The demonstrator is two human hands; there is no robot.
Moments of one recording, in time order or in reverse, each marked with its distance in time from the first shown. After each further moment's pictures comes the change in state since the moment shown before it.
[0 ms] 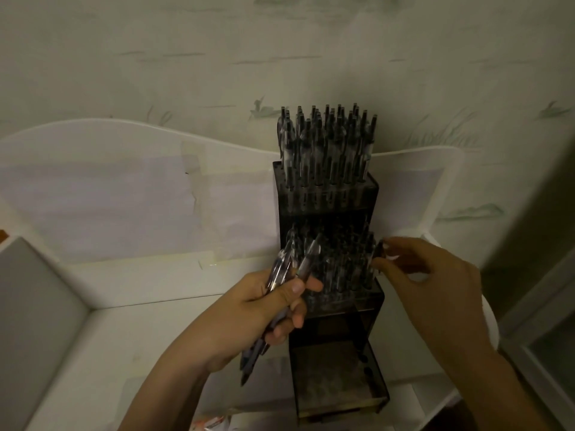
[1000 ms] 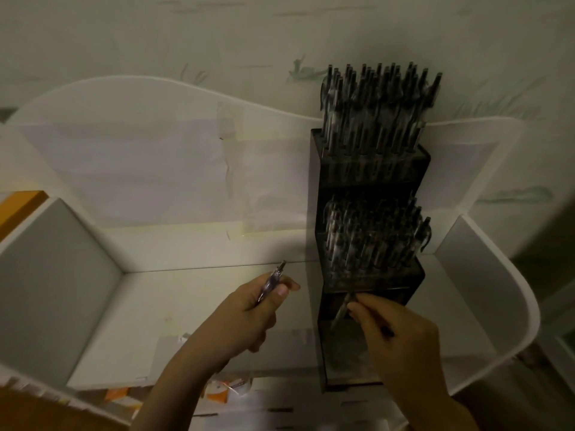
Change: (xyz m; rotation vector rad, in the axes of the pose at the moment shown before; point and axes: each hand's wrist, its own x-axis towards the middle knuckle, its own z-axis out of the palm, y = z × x) left_hand -0.030 -0.066 -0.039 0.353 0.243 -0.226; right_hand -0.092 0.016 0.076 0.062 -0.098 -0.145
